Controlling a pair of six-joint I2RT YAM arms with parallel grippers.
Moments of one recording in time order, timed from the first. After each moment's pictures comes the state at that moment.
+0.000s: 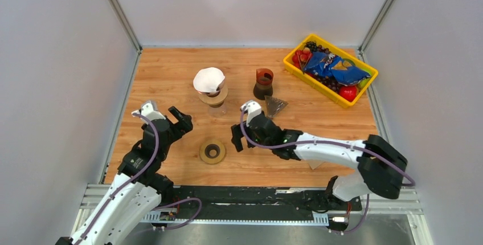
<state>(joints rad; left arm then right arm) -0.47 0.50 0.56 -0.55 -0.45 -0.79 1.02 1.37 0.78 0.01 0.21 0.41</state>
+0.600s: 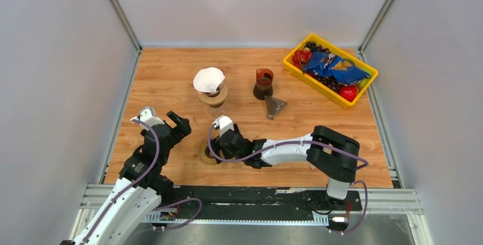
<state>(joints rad) -0.47 0.42 0.48 -0.54 -0.50 -0.82 1.21 1.78 0.94 0.18 0.32 0.42</state>
